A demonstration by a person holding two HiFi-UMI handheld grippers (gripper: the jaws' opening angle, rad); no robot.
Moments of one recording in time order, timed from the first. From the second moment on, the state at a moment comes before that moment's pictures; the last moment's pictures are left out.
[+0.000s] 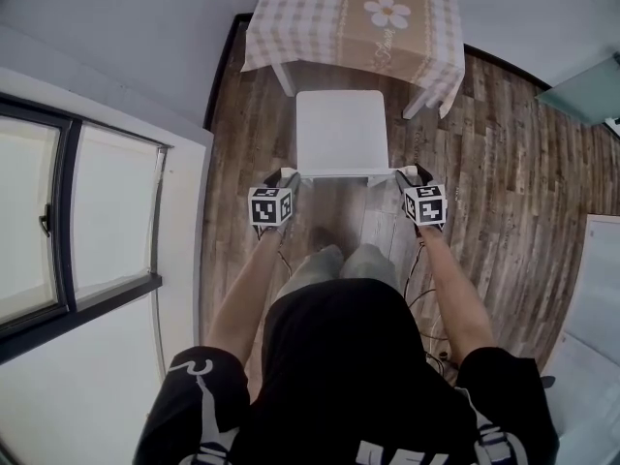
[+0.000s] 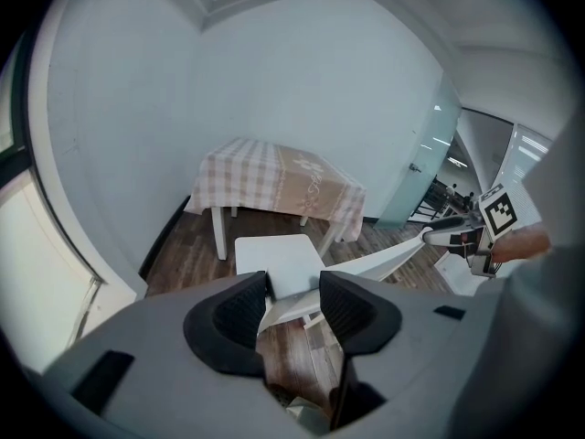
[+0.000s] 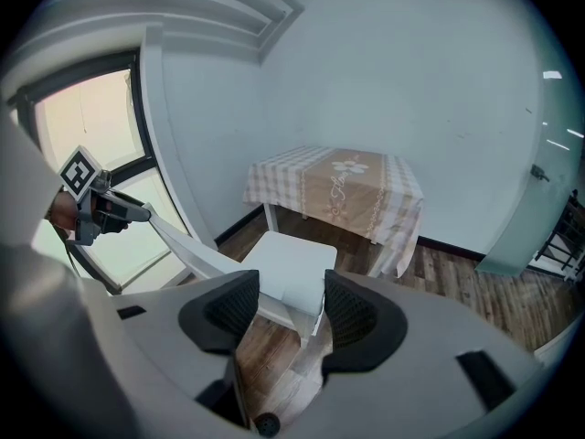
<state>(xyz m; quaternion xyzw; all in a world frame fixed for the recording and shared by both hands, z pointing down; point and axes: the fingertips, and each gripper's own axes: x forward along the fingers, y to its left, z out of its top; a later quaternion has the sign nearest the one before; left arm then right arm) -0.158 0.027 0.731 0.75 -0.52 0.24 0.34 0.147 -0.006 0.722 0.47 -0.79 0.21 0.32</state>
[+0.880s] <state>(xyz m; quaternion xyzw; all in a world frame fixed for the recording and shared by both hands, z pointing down) -0.174 0.006 0.731 0.74 -0.52 0.25 0.34 0.132 -0.014 0.724 0.49 -0.80 0.21 0.29</state>
